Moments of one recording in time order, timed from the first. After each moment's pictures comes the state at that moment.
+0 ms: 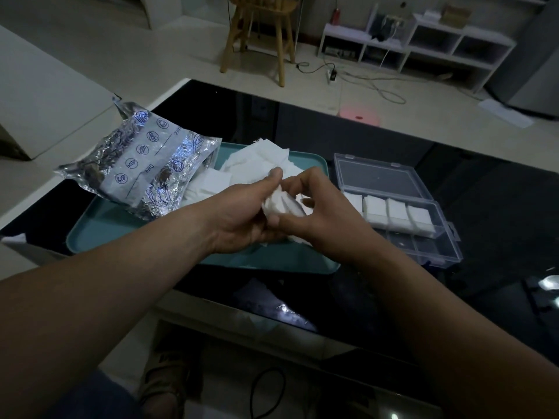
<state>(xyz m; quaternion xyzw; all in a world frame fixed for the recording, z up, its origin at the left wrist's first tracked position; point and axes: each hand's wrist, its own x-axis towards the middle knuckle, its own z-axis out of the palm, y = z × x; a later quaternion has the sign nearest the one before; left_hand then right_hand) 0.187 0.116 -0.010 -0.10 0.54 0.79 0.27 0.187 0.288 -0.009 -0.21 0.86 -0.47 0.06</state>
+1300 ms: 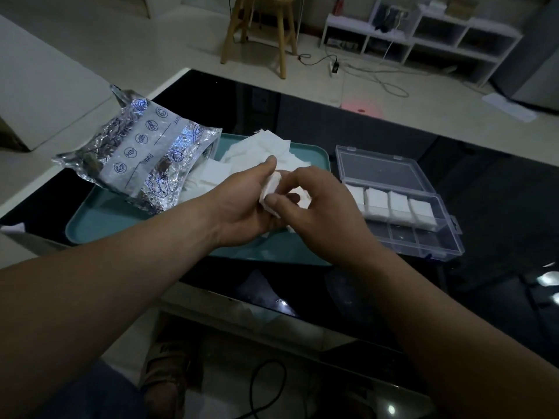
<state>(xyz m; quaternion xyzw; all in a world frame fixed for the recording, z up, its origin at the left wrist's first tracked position) 0.183 0.118 -0.015 -0.10 0.47 0.84 0.27 0.196 0.274 -0.013 -0.23 0.90 -0.36 -0.09</state>
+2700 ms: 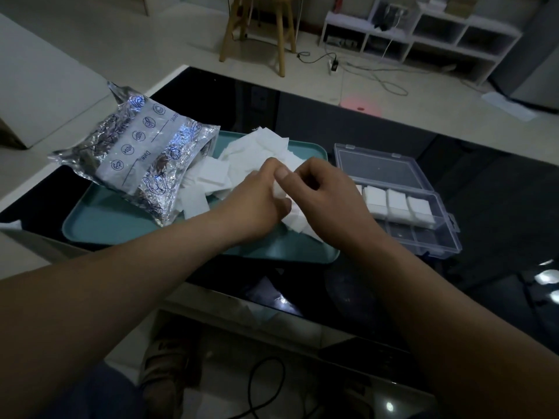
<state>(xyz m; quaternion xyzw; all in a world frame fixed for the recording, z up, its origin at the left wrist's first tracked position) 0.189 0.122 -0.026 0.06 0.89 0.44 0.05 0.193 0.277 0.000 -0.13 0.90 -0.41 -0.03</state>
